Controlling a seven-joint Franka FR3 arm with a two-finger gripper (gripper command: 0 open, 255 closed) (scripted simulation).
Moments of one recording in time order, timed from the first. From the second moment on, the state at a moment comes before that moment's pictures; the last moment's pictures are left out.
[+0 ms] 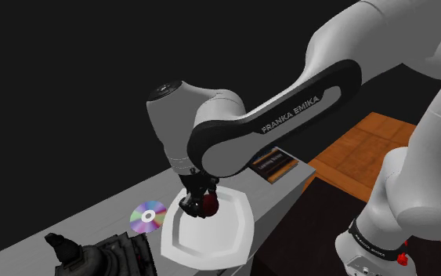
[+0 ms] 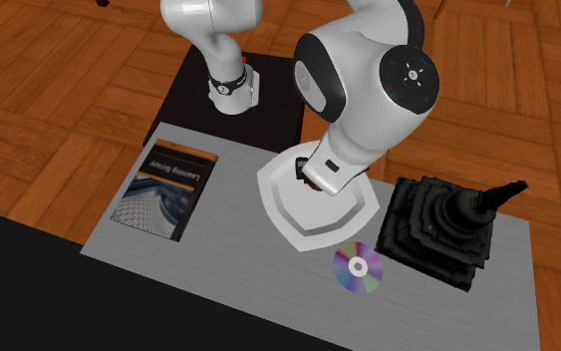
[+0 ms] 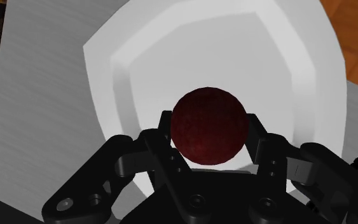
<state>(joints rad) 0.28 0.04 0.48 -2.08 -0.05 1.94 0.51</state>
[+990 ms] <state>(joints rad) 0.29 0.10 0.47 -2.14 -0.08 2.05 0.53</state>
